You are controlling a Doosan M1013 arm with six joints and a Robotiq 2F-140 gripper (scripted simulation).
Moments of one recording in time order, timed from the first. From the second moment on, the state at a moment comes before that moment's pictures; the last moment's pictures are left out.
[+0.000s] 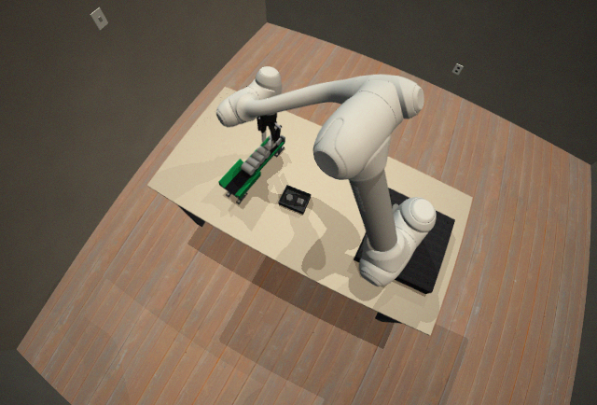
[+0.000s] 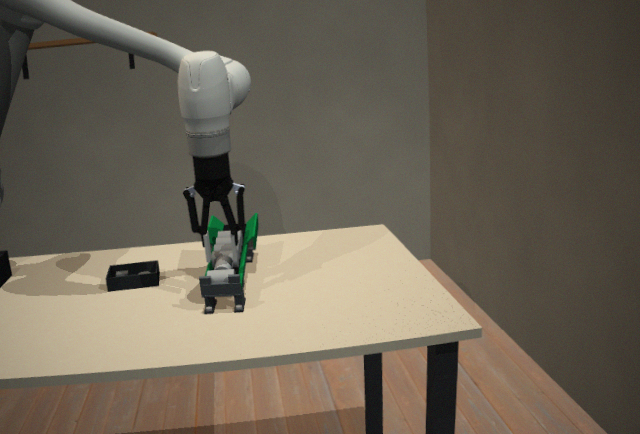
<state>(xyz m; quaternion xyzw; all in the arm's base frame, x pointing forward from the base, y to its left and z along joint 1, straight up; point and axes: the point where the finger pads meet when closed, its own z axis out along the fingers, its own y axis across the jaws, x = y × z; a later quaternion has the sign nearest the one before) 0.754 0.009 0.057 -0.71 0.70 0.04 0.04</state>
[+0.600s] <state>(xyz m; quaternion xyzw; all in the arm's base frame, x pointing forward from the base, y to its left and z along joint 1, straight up) 0.754 0.009 0.037 -0.71 0.70 0.04 0.04</state>
